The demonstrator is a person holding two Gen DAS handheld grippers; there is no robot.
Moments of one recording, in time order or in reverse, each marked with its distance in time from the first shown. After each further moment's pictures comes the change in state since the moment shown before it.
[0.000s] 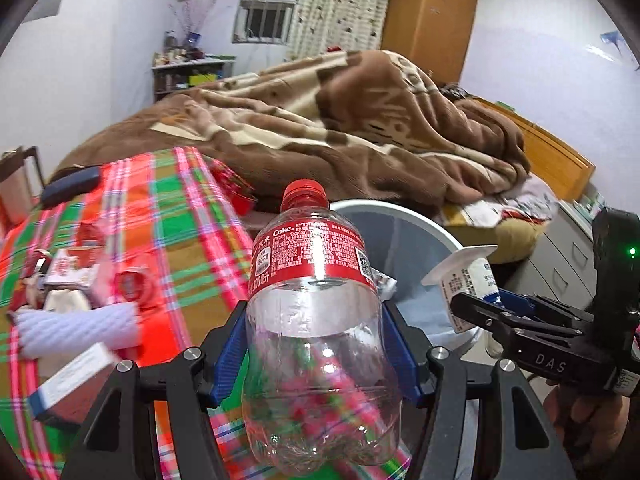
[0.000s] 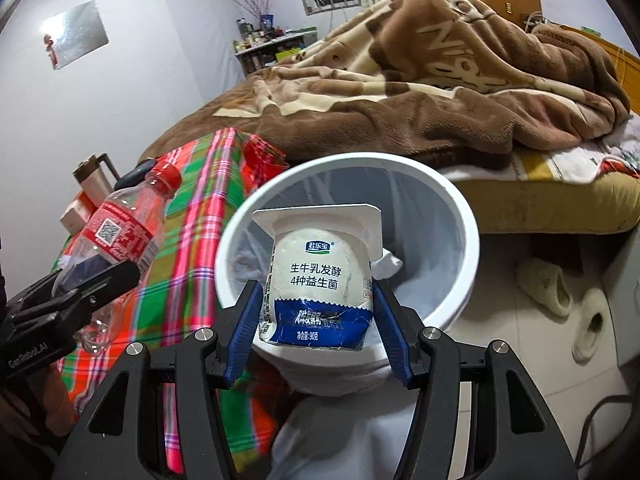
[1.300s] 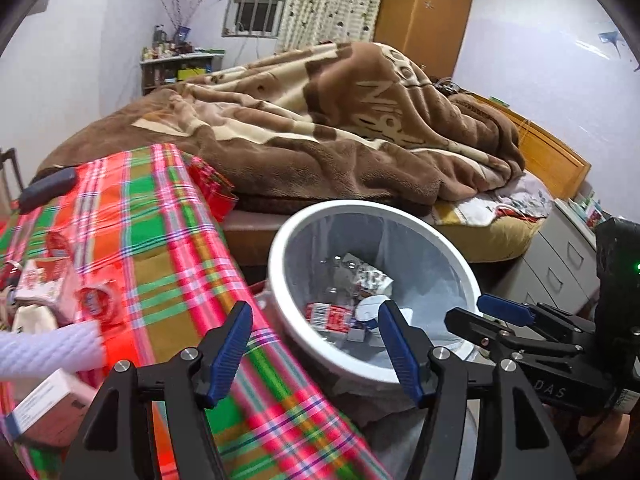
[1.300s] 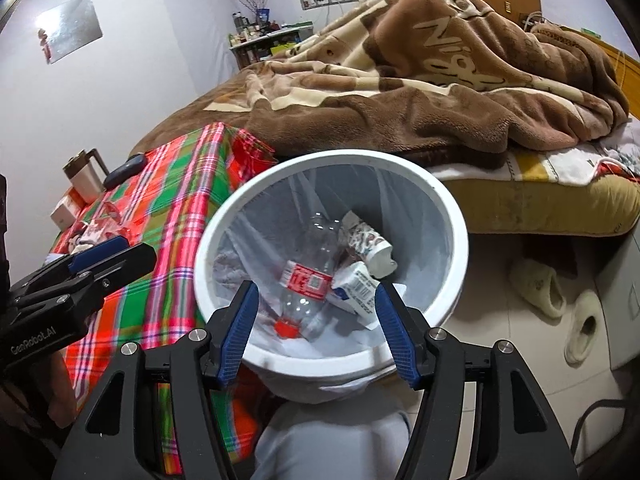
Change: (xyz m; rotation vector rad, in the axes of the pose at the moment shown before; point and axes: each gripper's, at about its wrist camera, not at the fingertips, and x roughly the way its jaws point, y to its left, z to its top) left arm 0.022 -0.006 0.011 -0.008 0.009 -0.014; right arm 0.003 -0.009 0.004 -0.024 0.017 -0.012
